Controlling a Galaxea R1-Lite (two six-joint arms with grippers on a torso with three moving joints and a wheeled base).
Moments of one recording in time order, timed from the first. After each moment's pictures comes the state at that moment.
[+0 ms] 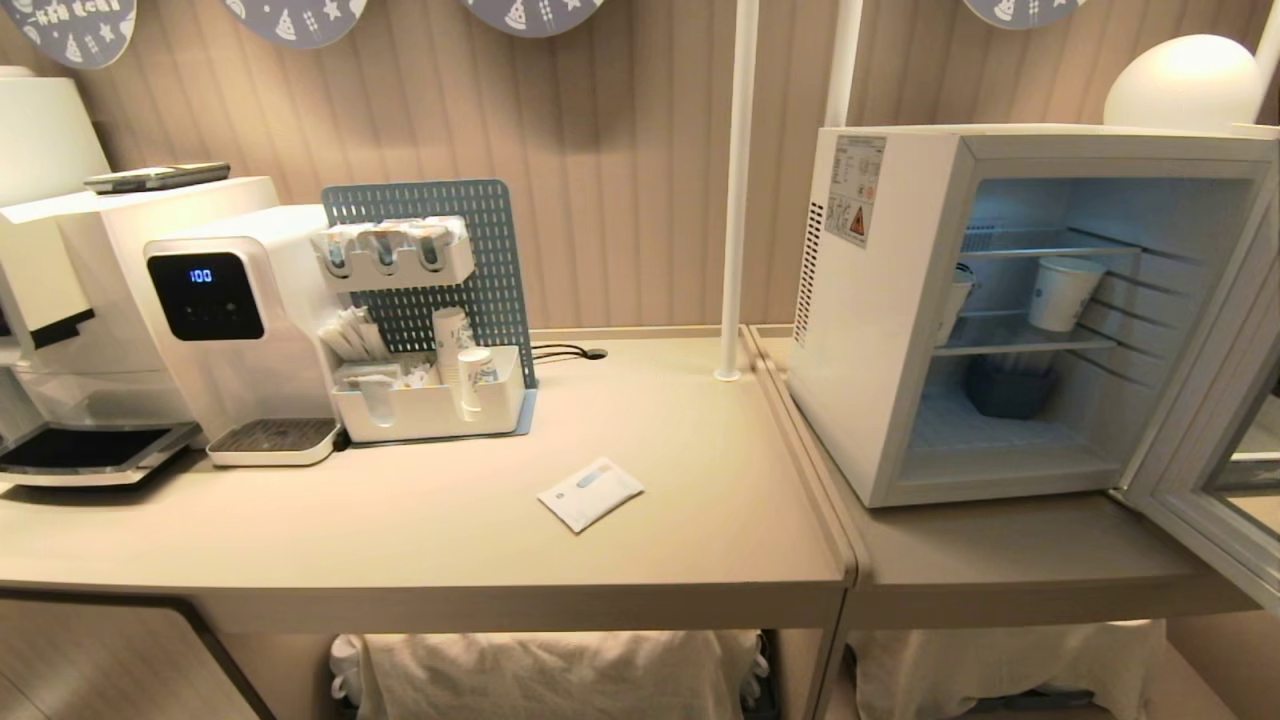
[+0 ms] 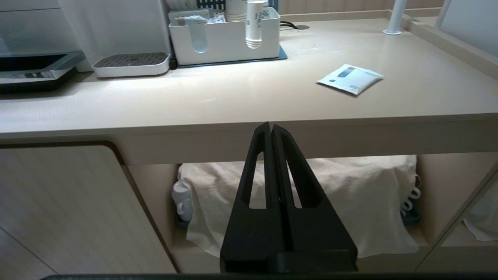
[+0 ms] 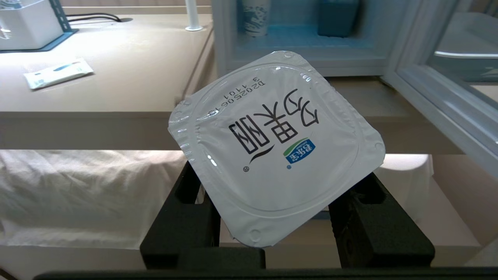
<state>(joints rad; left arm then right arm) 0.00 0.00 0.00 0.01 0.00 0.03 0.00 0.00 -0.02 0.07 0.01 -0.05</state>
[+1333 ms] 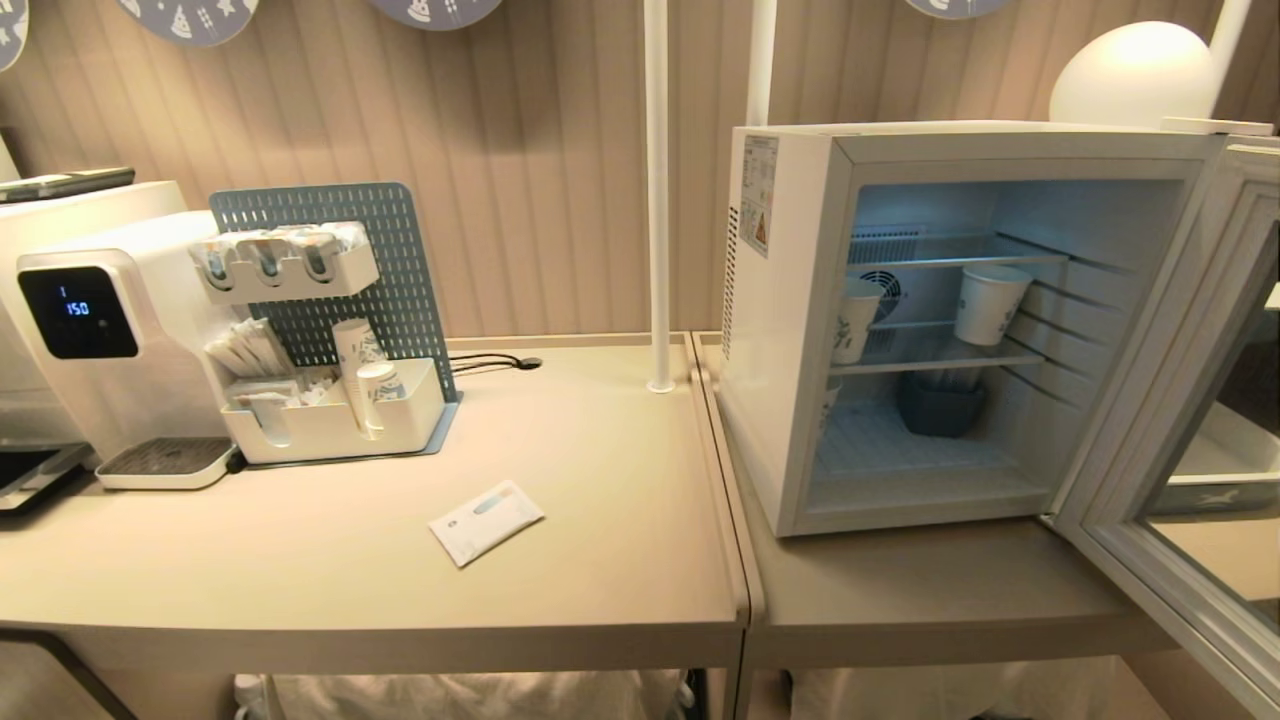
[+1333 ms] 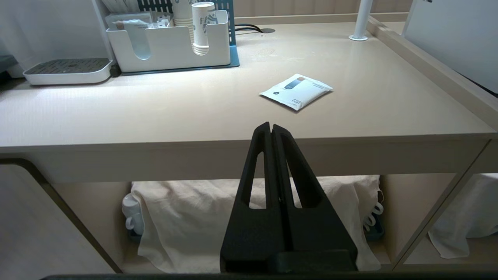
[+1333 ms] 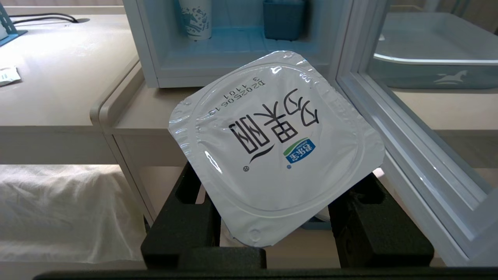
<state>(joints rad) 0.00 0.00 0.00 0.01 0.00 0.01 0.00 0.00 -0.02 0.07 0.01 -0.05</state>
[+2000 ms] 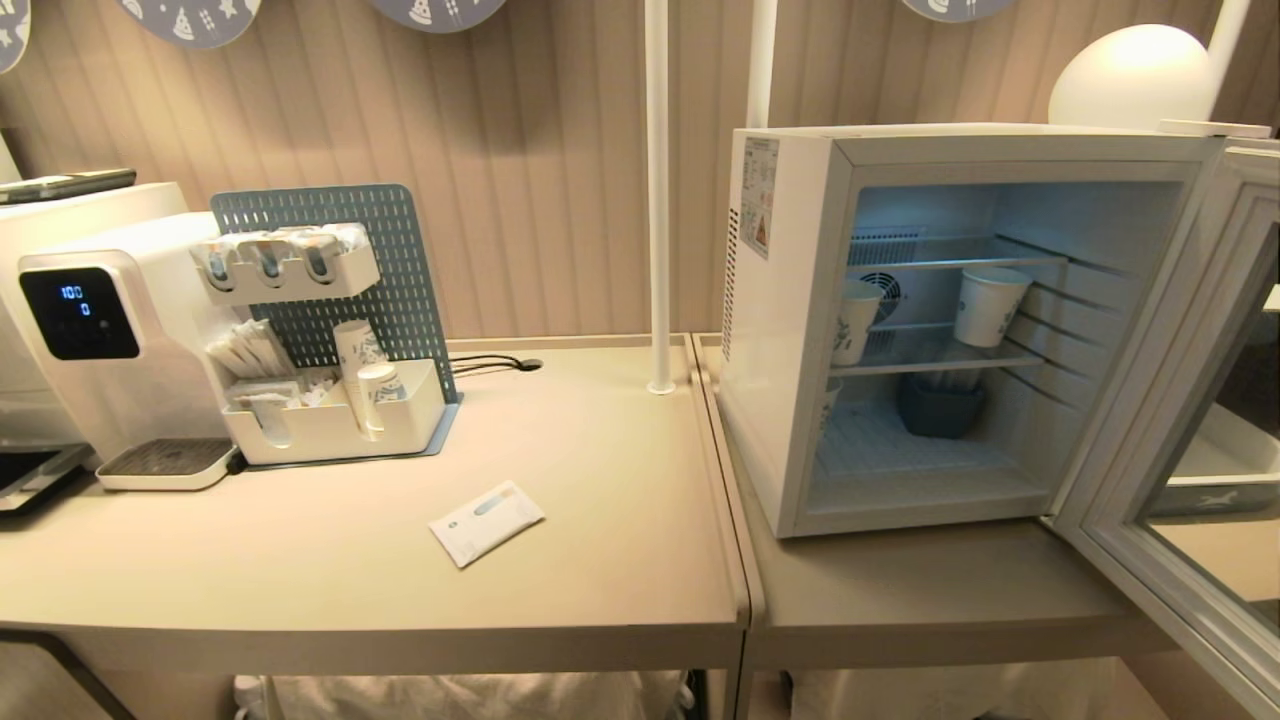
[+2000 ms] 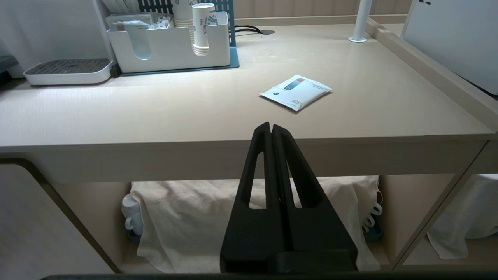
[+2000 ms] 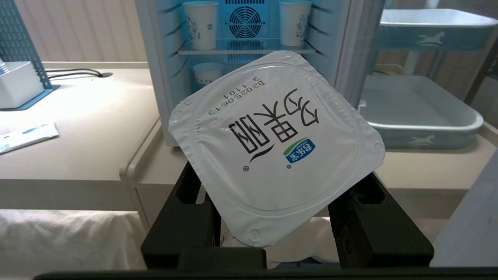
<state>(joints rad) 0.00 0.00 0.00 0.01 0.00 0.01 0.00 0.17 -0.40 0.17 0.03 -0.05</state>
